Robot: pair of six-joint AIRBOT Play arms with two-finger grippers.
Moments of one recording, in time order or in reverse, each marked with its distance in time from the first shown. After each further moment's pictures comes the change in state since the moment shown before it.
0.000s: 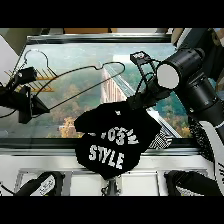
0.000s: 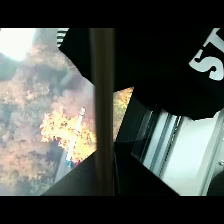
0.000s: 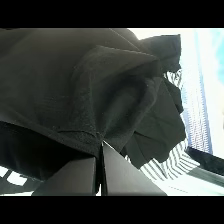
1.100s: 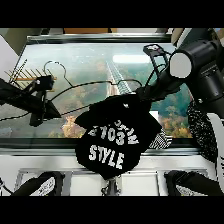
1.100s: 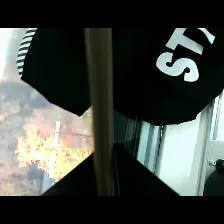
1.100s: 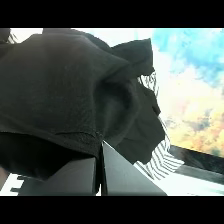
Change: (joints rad) left arm -0.150 -0.042 -0.037 -0.006 -0.006 0.039; right arm -0.118 -0.005 0.031 -0.008 0.006 -0.014
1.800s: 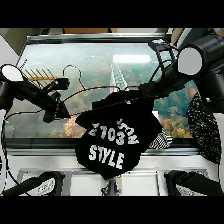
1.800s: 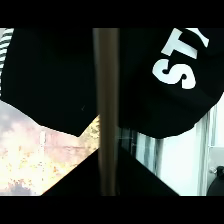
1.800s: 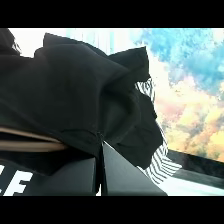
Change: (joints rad) left arm -0.083 -0.139 0.000 0.007 0.044 -0.019; right arm -0.015 0.011 0.042 0.000 0.003 -0.003
